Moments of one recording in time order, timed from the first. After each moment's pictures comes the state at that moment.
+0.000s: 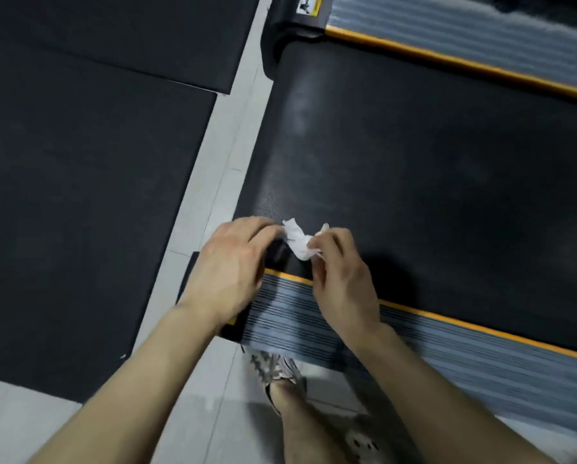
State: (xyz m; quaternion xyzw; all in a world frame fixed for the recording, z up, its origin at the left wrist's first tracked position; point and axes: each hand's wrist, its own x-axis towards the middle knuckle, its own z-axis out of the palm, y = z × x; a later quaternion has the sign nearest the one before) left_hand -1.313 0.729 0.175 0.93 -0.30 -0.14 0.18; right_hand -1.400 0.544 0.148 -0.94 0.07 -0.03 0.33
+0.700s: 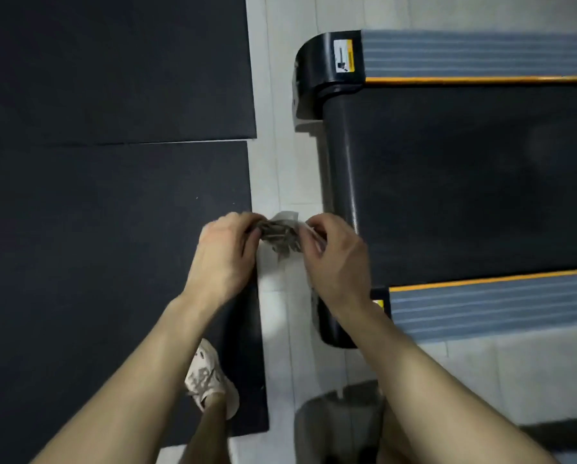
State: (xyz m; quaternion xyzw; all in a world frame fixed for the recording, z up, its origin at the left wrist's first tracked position) left_hand -1.030 0.949 0.253 0.88 -0.27 -0.23 0.31; right_hand -1.151 0.795 0.264 -0.87 0.34 -0.10 0.35
